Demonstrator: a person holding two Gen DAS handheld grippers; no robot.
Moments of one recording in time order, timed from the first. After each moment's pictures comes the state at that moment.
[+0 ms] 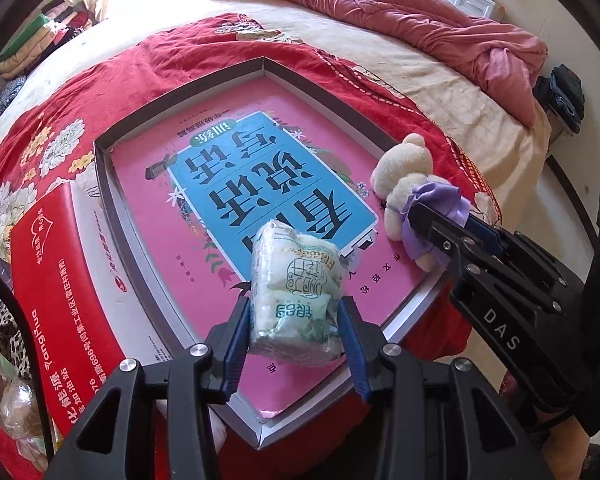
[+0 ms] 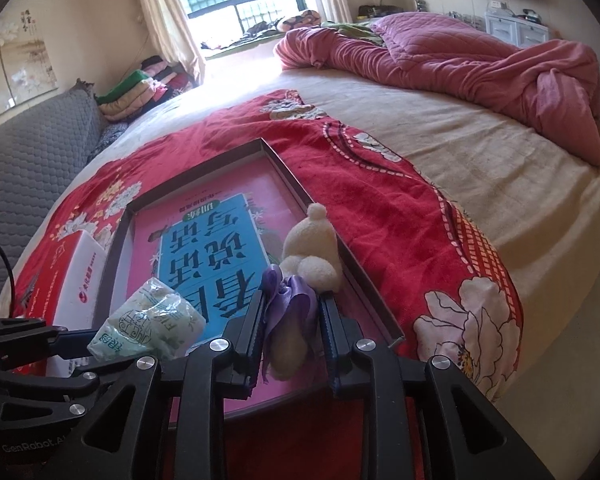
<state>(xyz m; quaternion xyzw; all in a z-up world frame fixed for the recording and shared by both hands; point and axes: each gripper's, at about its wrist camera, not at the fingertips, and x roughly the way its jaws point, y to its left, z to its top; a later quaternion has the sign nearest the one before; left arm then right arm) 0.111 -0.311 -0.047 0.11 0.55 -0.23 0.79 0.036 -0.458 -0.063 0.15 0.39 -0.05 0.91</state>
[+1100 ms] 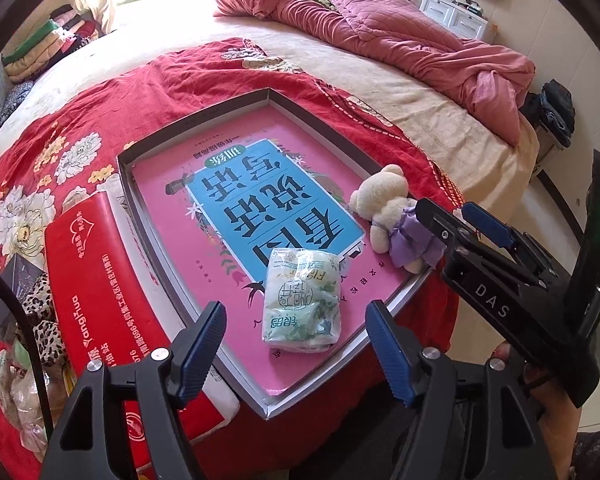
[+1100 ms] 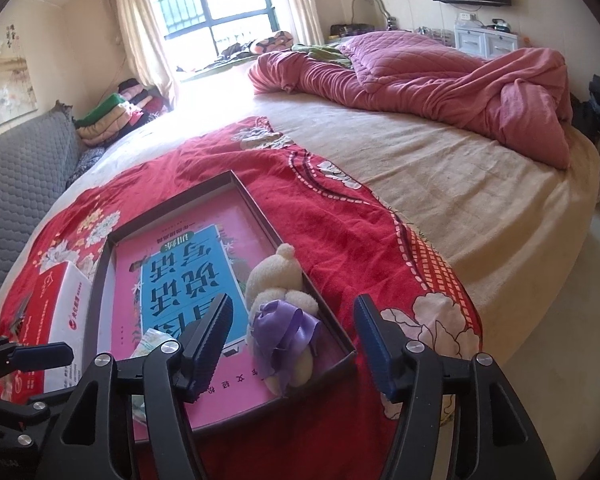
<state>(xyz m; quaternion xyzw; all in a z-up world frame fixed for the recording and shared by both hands) 0.094 -0.291 -0.013 0.09 0.52 -0.24 0.82 0.021 -0.464 -0.038 0.13 0.35 -0.12 0.92</state>
